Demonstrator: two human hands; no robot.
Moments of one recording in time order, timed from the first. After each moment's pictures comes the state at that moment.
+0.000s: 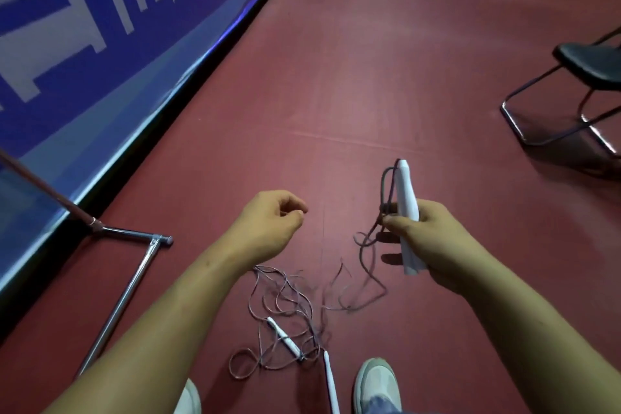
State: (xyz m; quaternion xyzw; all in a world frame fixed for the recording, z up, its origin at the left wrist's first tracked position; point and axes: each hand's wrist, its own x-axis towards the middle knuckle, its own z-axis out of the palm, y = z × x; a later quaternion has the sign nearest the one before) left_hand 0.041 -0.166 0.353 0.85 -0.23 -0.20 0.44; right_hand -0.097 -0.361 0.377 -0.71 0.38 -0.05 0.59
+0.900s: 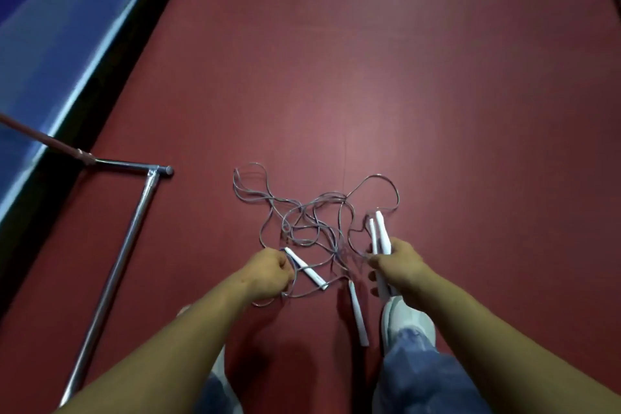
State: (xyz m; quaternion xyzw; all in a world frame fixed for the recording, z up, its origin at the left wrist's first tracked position) left_hand 0.004 -0.119 0.101 0.85 -0.11 -0.47 0.20; right_hand -0.124 -0.333 0.102 -0.64 0.49 0.16 0.56
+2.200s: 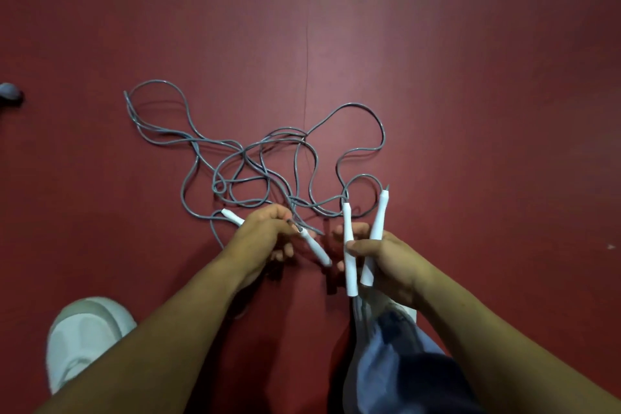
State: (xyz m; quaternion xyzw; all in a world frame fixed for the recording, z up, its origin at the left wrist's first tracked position) left_hand -0.027 -0.199 -0.071 0.64 0.09 -0.54 0.54; right_hand -0.168 -0.365 -0.036 -0.39 0.49 0.18 0.76
